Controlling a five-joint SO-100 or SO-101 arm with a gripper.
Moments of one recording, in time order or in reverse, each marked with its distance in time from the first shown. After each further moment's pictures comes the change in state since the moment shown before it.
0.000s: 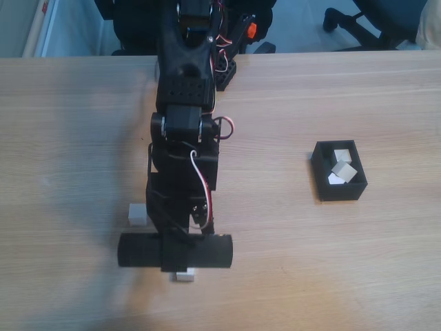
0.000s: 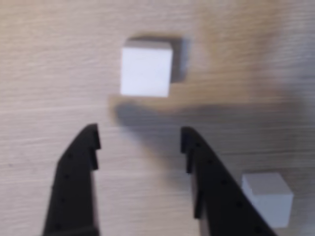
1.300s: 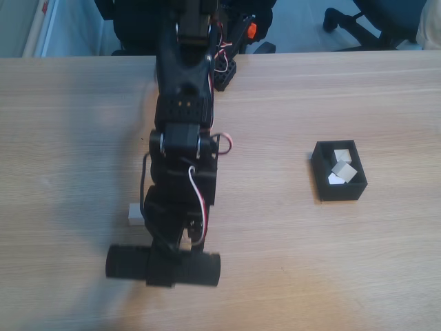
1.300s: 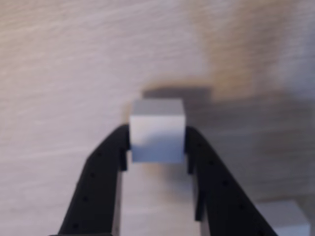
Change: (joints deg) arm 0.0 -4.7 -5.3 -1.1 5.4
